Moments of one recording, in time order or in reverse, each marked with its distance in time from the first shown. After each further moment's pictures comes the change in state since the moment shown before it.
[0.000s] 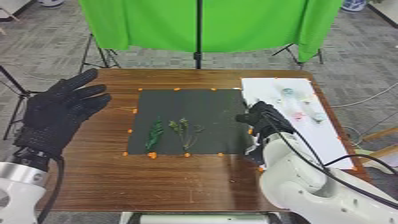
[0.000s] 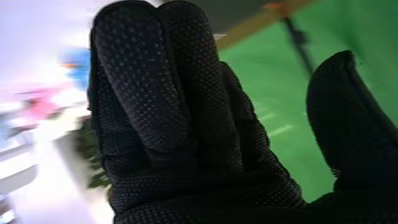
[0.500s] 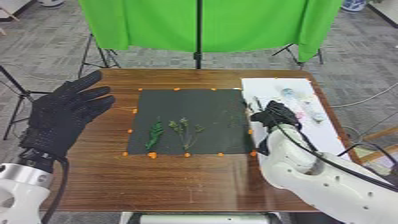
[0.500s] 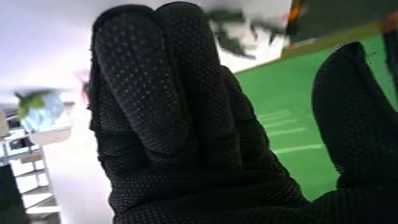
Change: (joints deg) left arm -0.8 -0.1 1.8 0.0 0.0 0.1 -0.1; right arm 9.5 -1.0 -7.2 11.4 0.4 -2.5 4.4
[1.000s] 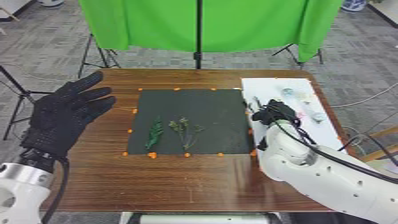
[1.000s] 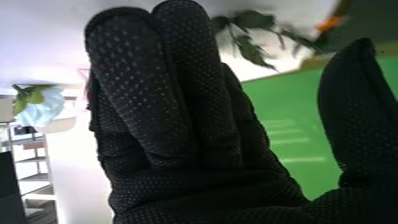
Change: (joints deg) left arm -0.4 0.0 0.2 0.2 0.0 -0.2 -0.7; right arm 5.6 -2.1 -4.9 6.3 2.1 -3.3 0.8
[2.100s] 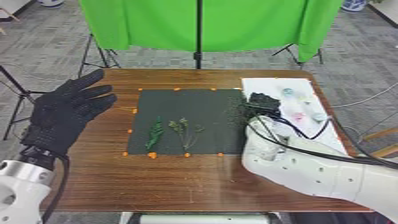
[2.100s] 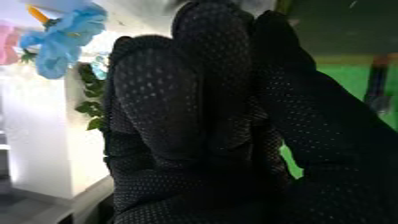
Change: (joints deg) left arm -0.7 0.5 0.1 0.3 0.0 -0.3 0.0; right arm 12.1 -8.3 -16.9 11.1 -6.6 4.0 1.4
